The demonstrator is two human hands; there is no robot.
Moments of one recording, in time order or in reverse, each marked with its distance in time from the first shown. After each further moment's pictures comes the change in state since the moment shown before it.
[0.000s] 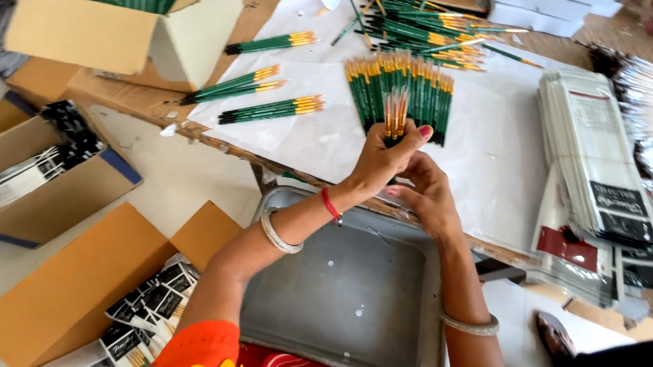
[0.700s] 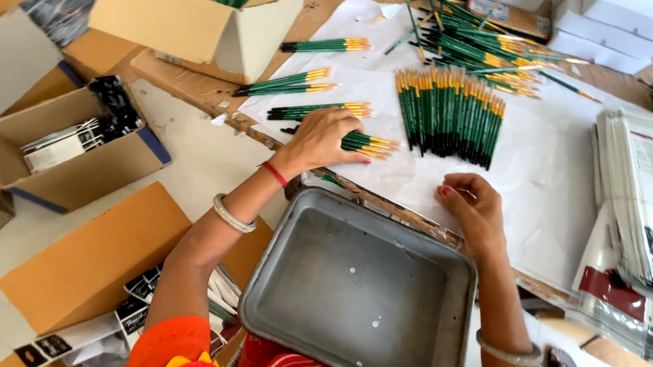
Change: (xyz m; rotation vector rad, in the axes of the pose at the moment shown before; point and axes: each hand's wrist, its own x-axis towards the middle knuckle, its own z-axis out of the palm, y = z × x) left_hand -0.041 0.048 -0.171 1.392 -0.101 0.257; right_hand 0.013 -0.014 -0.003 -0.036 0.326 0.213
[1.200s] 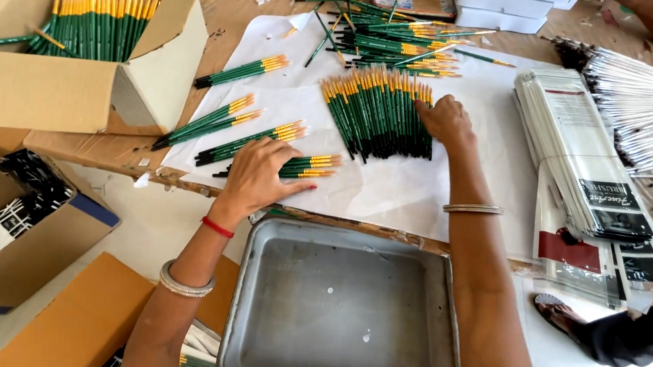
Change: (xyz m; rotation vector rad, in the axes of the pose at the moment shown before) left_hand 0.004 0.017 -0.013 0.051 0.025 -0.021; right_hand 0.200 0.016 -0.065 -1.146 0.232 0.197
